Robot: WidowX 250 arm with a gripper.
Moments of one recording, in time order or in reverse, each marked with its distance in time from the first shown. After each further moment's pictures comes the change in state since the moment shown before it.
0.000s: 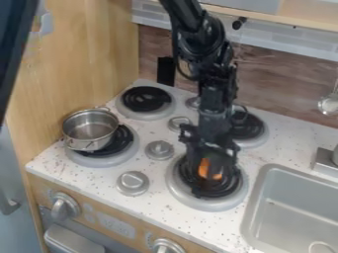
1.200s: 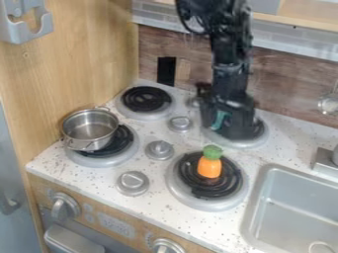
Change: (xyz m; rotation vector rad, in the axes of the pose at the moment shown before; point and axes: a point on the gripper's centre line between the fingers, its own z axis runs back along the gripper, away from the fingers) arm 0.028 0.008 0.041 -0.024 -0.080 -0.028
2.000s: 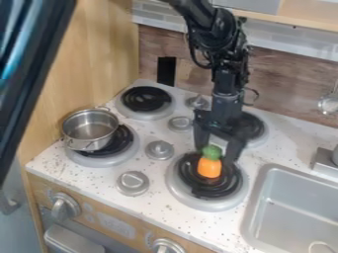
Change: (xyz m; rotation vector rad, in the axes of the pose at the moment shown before) arm -0.002 0.010 -0.043 -0.005 0.137 0.007
